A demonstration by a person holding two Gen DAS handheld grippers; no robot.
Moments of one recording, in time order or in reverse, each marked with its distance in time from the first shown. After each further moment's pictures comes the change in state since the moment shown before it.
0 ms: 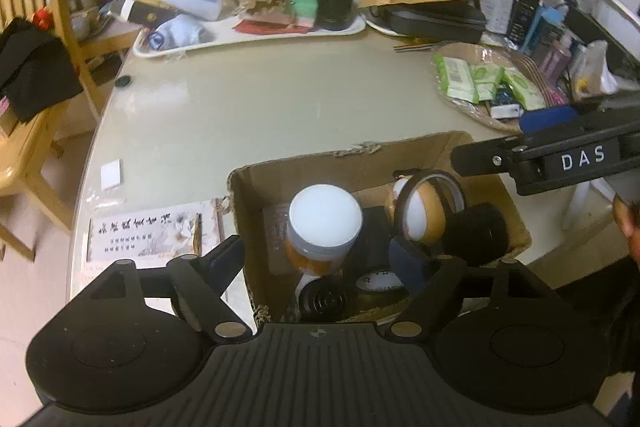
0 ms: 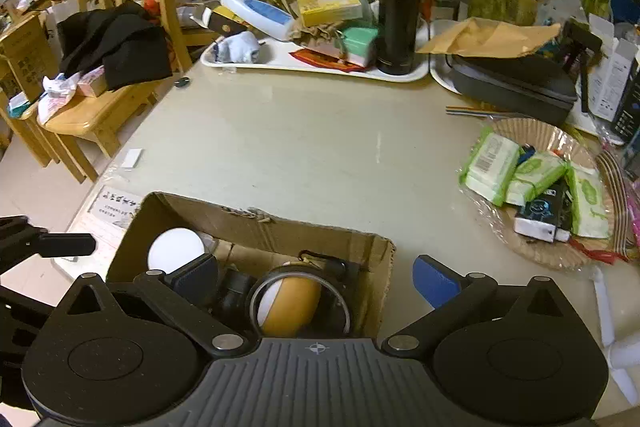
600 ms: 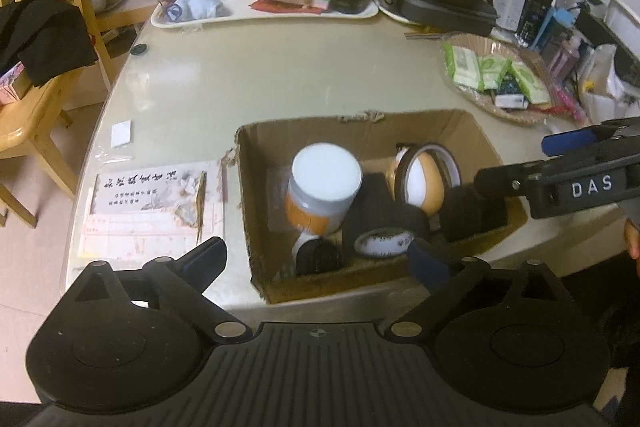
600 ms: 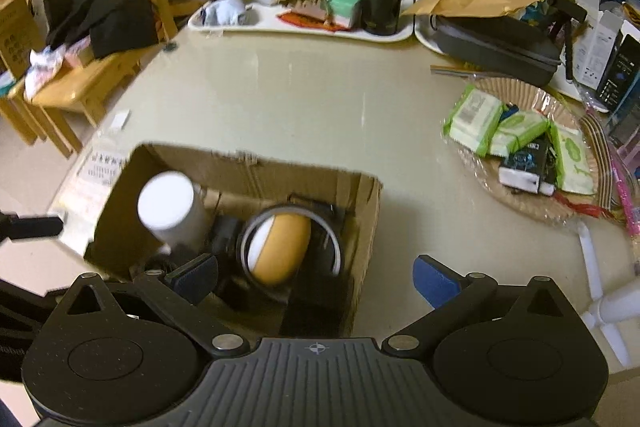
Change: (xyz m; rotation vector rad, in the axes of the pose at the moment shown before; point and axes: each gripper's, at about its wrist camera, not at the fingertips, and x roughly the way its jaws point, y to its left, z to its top) left arm -0.009 -0.004 -0.023 -0.047 0.040 0.027; right arm -0.009 0.004 -0.029 -0.004 0.096 -0.050
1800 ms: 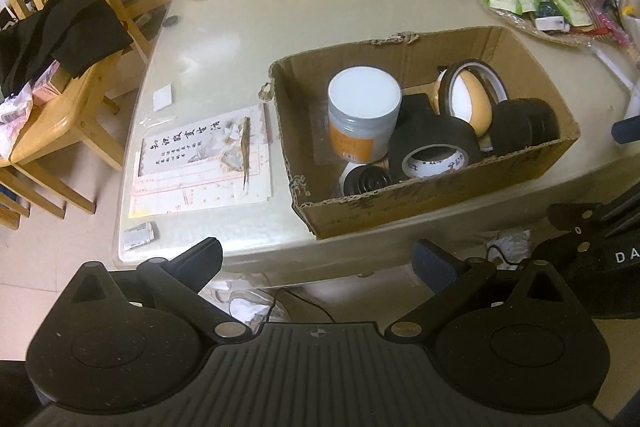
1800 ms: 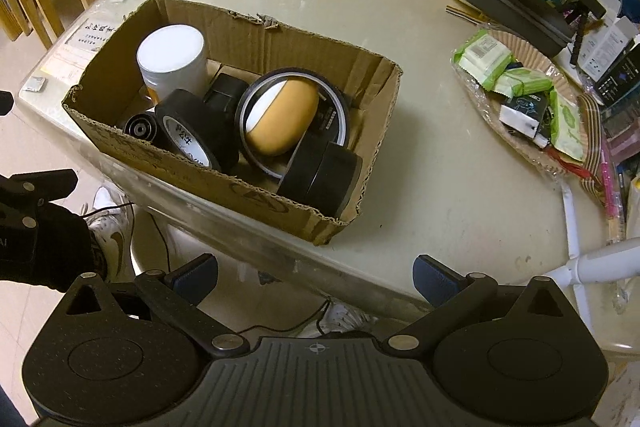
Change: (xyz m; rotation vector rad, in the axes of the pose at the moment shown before) left arm 0.005 -0.011 -0.023 0.088 0.133 0.195; right arm 0.011 0.024 -0.052 -0.175 0.190 -0.112
